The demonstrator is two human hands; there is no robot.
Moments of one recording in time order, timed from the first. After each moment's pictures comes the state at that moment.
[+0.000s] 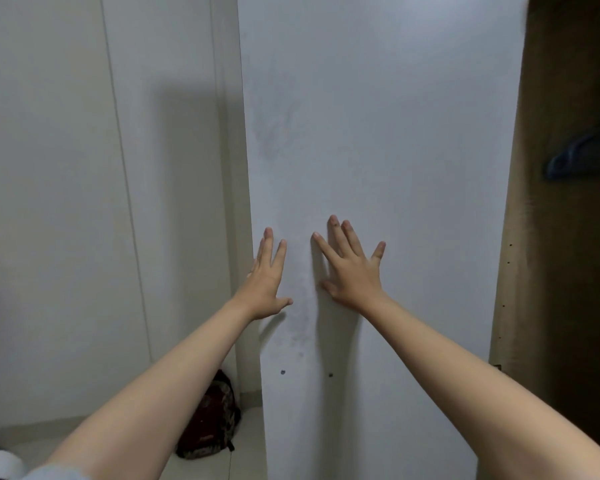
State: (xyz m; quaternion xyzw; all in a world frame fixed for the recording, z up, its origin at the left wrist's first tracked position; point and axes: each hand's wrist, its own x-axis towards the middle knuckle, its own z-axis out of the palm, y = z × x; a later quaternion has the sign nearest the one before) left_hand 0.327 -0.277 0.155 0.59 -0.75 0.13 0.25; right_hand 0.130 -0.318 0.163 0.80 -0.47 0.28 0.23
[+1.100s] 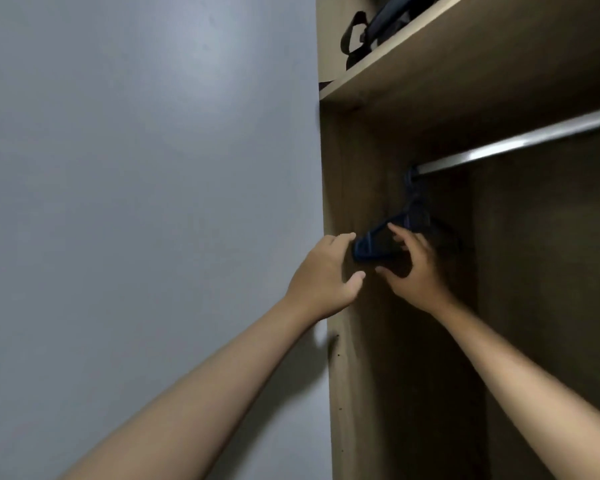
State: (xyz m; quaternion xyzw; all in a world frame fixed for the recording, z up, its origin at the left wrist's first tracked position) left_hand -0.021 -0.338 0.296 0.22 -0.84 0.10 0.49; right_hand -0.227 -0.349 0.280 0.63 -0.48 0.56 0.24
